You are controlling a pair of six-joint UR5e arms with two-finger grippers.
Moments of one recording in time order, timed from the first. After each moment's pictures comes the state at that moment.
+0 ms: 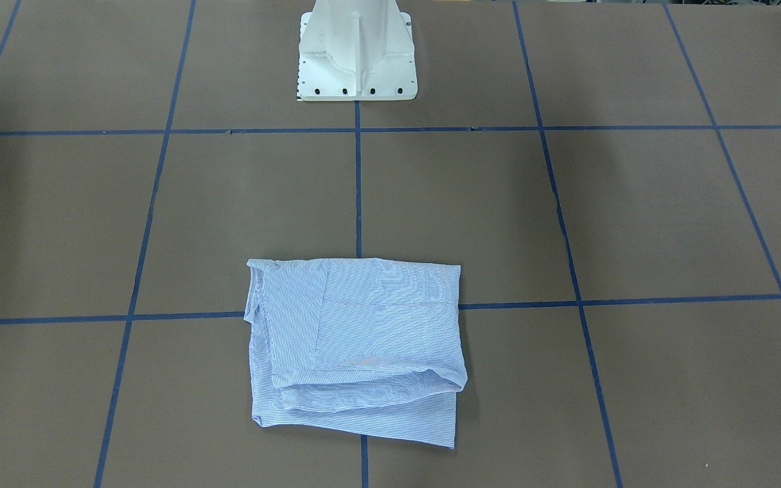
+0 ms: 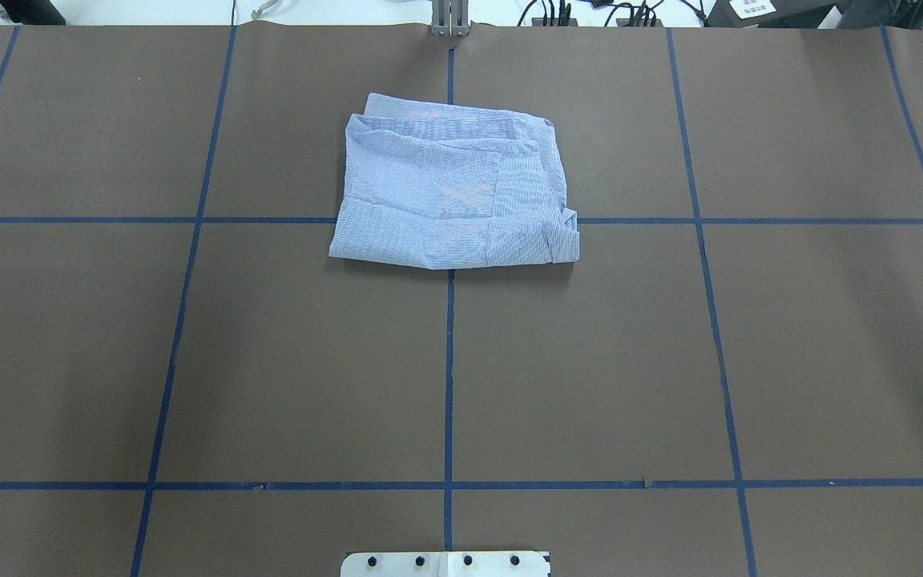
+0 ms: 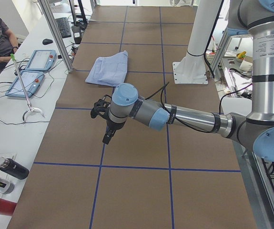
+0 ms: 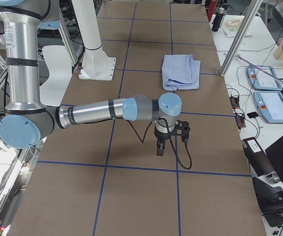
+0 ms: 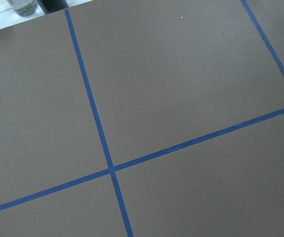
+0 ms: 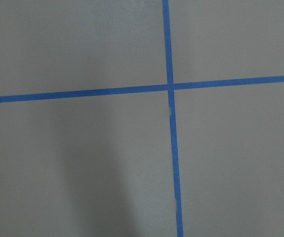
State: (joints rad) left arm -1.56 -1.48 -1.85 -1.86 -2.36 -0.01; right arm 1.52 -1.59 1.80 -1.77 2.33 0.13
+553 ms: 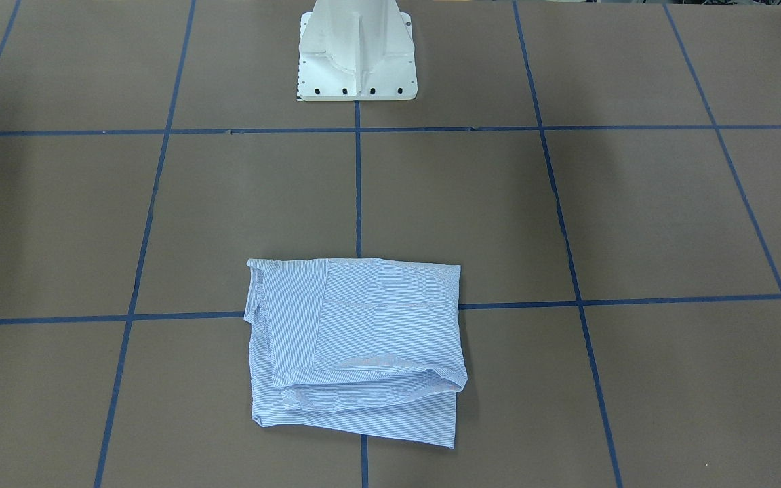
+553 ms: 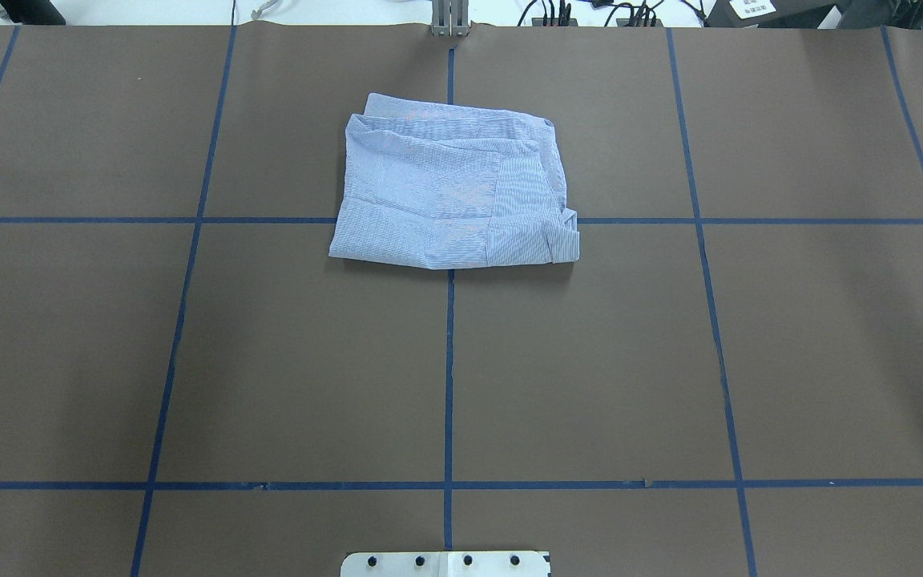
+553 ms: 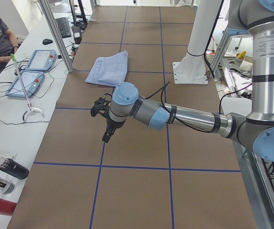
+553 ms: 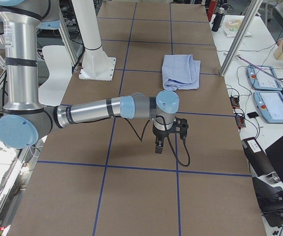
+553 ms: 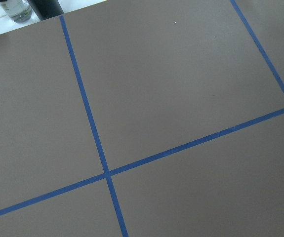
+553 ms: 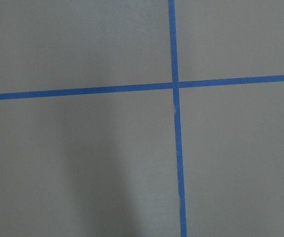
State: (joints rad) left arm -1.56 -1.48 -1.85 -1.86 -2.37 0.00; right arm 1.52 -1.60 1.82 -1.77 2.34 0.13
